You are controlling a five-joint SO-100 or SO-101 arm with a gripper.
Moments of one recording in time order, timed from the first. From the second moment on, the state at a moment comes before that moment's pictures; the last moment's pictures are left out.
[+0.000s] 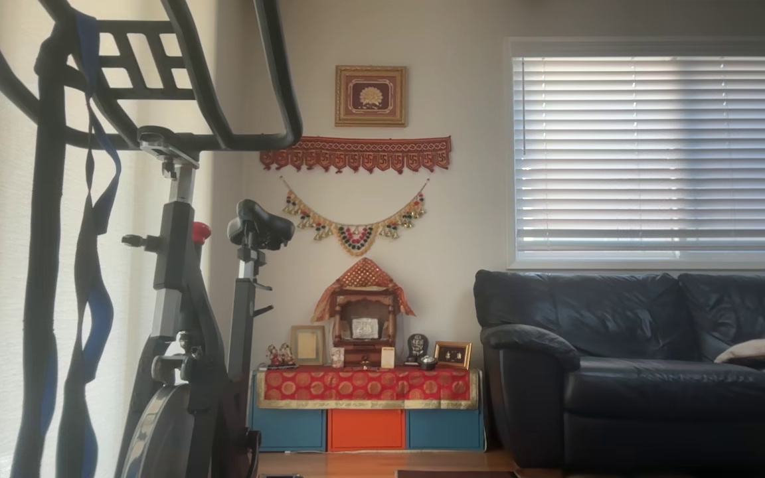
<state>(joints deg) 13.7 106.3 86.0 80.2 -13.4</state>
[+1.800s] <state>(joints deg) 26.3 111.9 110.5 68.3 -45.0</state>
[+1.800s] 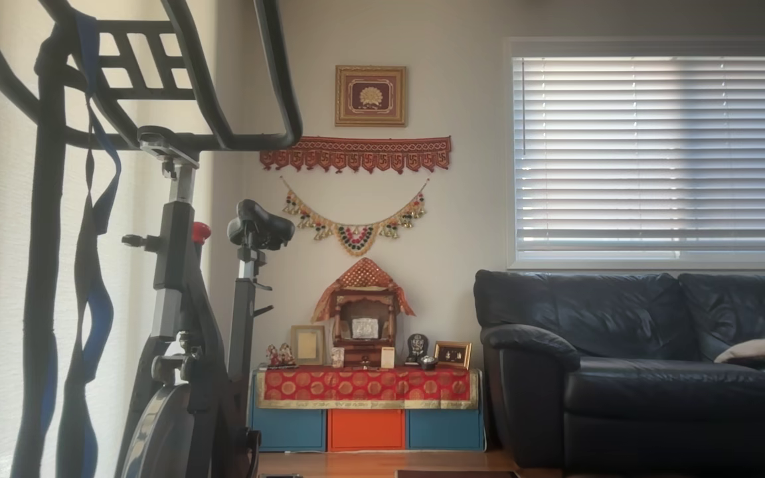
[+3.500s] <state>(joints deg) 24.2 104.3 110.8 60.6 -45.4</state>
